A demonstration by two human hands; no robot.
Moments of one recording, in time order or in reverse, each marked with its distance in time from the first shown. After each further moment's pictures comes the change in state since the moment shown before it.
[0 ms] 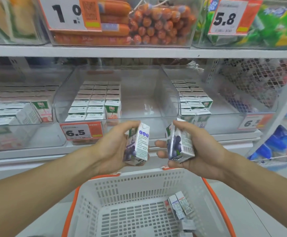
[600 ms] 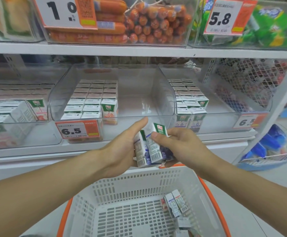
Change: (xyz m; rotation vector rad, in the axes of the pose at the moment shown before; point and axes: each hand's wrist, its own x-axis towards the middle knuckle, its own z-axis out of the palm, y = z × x) left_hand 0.013 -0.015 0.017 0.144 -0.032 0.054; right_hand 0.002 0.013 0.009 -0.617 0.198 -0.298
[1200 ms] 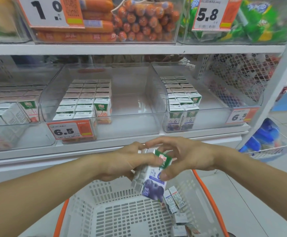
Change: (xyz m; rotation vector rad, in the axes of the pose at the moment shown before) left_hand -0.003 -0.016 0.009 0.470 -0.181 -0.023; right_hand 0.007 0.026 -0.044 -0.098 -0.567 0.030
